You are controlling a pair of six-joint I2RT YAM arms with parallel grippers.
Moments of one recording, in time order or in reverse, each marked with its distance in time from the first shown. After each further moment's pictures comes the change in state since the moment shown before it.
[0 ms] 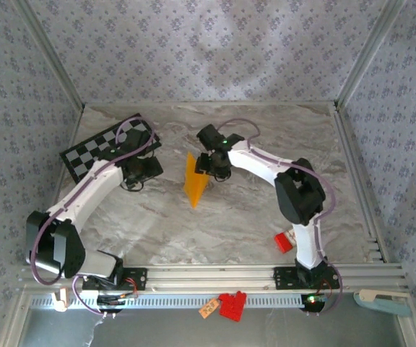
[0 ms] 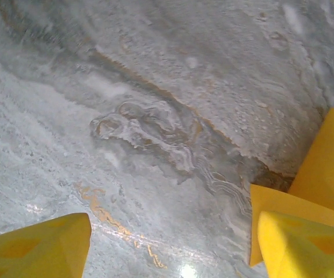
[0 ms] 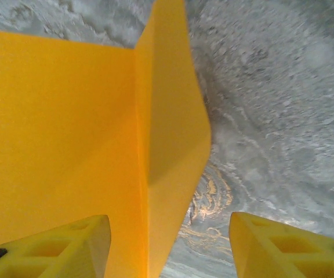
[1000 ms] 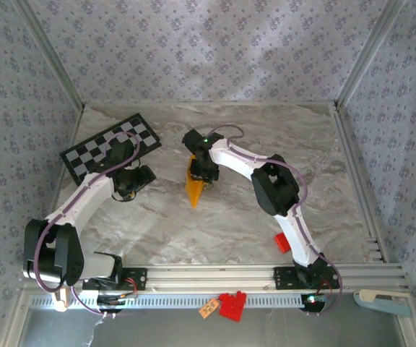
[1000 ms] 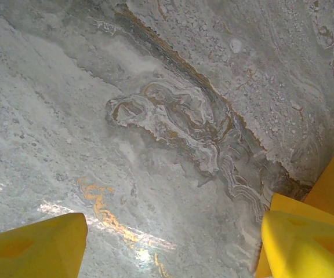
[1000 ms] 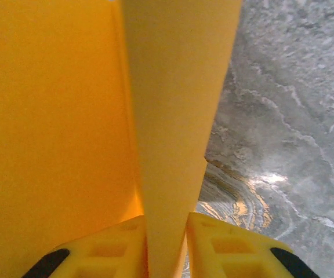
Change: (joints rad) left arm 0.134 -0.057 -0.200 0.160 0.158 -0.025; right arm 0.032 0.238 0.251 -0.200 -0.011 0.077
